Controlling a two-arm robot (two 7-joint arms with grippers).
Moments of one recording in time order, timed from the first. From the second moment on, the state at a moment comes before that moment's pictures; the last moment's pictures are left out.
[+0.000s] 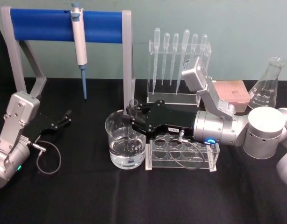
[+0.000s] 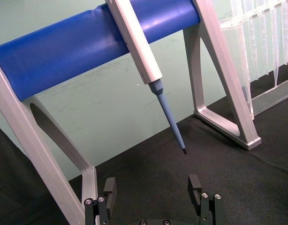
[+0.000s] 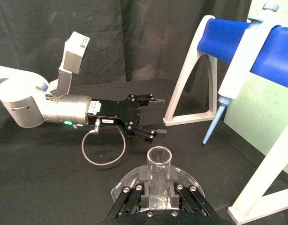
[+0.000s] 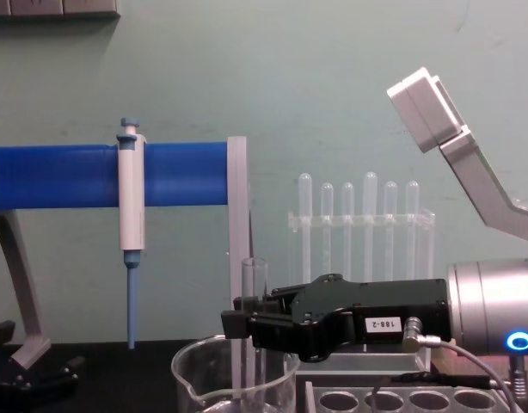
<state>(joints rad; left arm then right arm) -0.20 0.60 0.45 -1.41 -0.25 -0.12 0.03 0.59 0.41 -0.69 -1.29 0.48 0.02 0.77</state>
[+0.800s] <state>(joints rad) -0.20 0.60 0.45 -1.41 -0.25 -0.12 0.03 0.59 0.41 -0.69 -1.29 0.48 0.02 0.77</state>
